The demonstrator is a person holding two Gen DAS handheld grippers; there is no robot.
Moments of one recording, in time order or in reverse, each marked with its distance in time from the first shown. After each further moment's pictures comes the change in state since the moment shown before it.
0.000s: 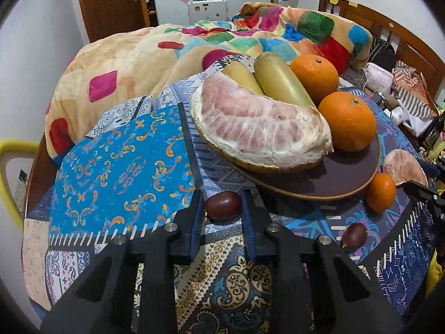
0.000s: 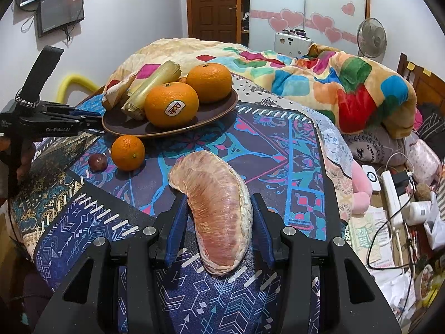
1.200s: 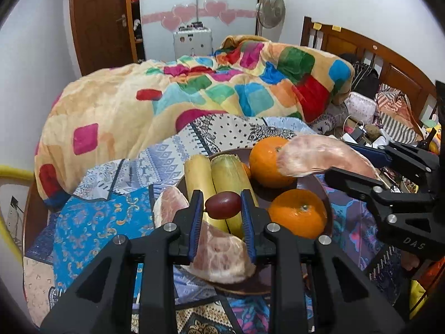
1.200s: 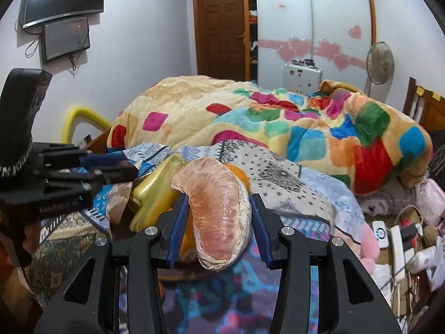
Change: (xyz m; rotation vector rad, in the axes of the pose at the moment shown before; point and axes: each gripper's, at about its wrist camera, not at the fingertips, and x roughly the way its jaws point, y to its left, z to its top) left arm -0.022 -0.033 0.083 0.026 -0.128 -0.077; right arm 0.025 0.013 0.115 -0.010 -0.119 0.067
